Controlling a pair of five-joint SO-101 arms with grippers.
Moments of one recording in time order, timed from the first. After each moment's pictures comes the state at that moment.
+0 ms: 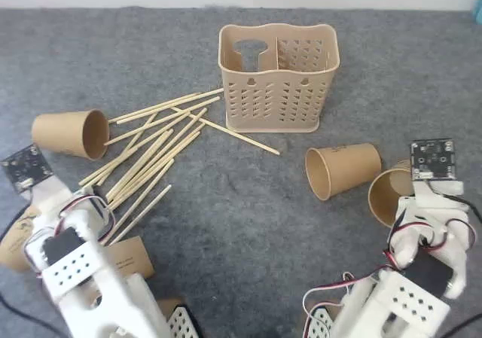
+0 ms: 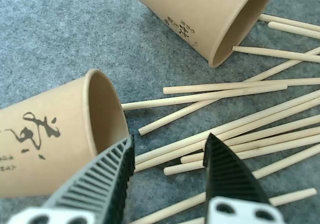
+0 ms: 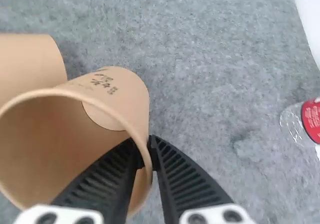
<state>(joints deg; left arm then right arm) -43.7 -56.9 75.5 48.0 2.9 30.6 -76.6 62.9 62.9 32.5</state>
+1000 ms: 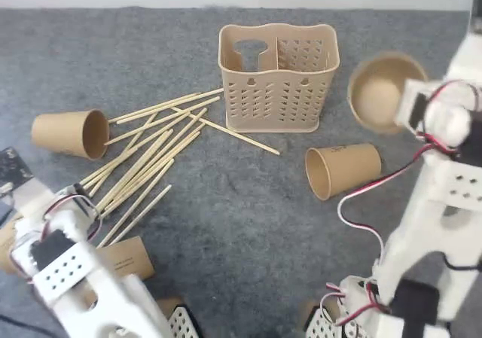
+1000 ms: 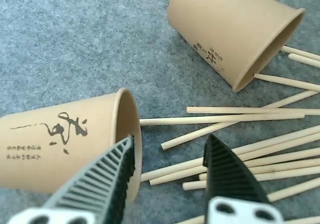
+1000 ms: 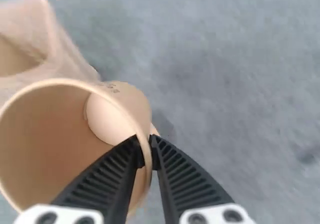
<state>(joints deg) -48.6 -56.9 72.0 48.4 3.3 8.6 -16.1 -29.5 100.7 -2.0</state>
